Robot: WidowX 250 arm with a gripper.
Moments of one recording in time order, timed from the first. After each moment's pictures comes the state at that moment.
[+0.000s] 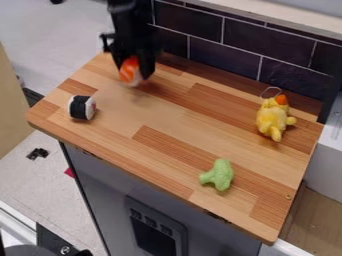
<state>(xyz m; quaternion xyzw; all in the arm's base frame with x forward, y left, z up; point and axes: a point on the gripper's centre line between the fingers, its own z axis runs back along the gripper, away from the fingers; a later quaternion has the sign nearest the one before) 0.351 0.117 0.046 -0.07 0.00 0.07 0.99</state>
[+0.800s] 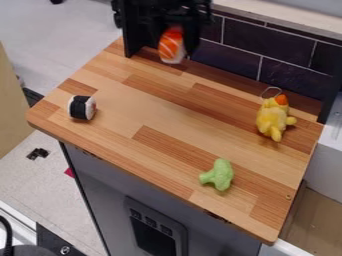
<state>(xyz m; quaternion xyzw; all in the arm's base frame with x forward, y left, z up) 0.344 0.040 0.099 -0.06 -0.02 0.08 1.00</state>
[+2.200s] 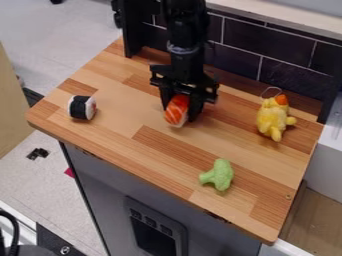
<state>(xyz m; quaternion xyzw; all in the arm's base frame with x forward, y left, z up) 0.326 0.040 0.005 0.00 0.00 0.05 1.00</state>
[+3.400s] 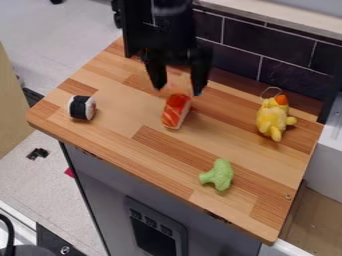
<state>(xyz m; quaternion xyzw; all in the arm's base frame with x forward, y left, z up) 0.319 0.034 0.074 -0.06 0.00 0.08 1.00</state>
